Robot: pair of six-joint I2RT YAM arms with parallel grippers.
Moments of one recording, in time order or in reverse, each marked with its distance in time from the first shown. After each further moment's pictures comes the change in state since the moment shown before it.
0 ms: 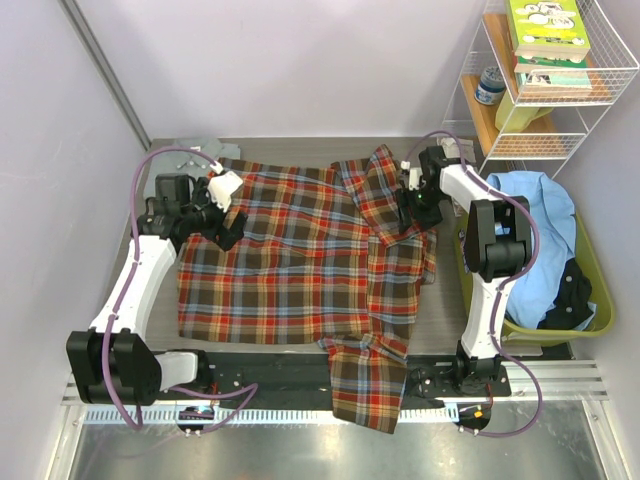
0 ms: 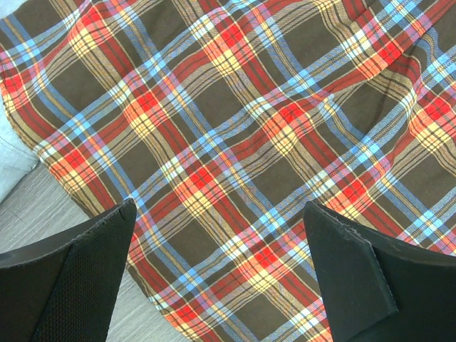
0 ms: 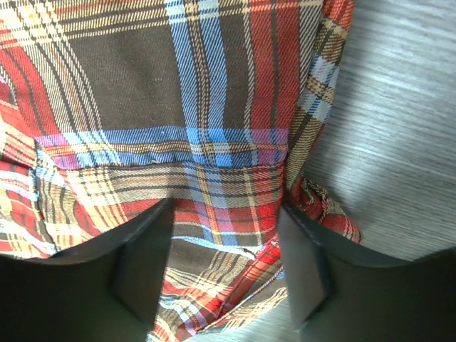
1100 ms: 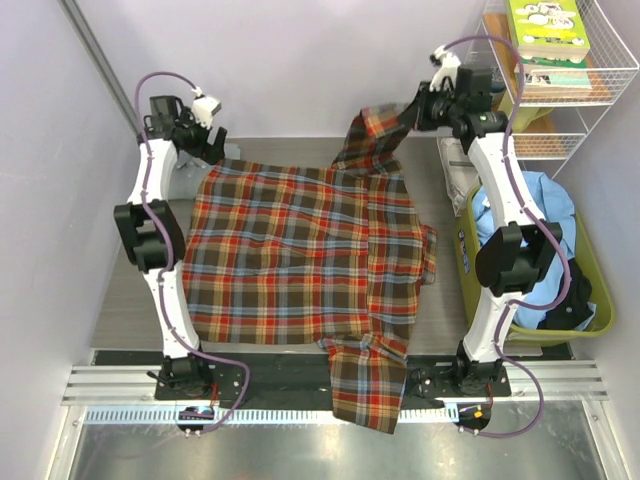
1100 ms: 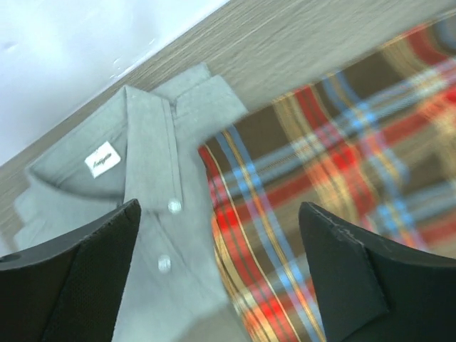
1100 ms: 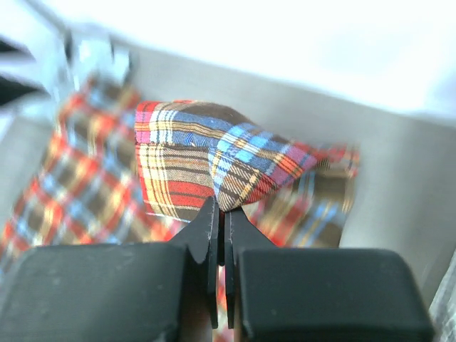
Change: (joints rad) left arm 0.156 1.024 1.140 -0.082 0.021 -0.002; right arm -0.023 -0.155 0.425 0.320 -0.283 0.200
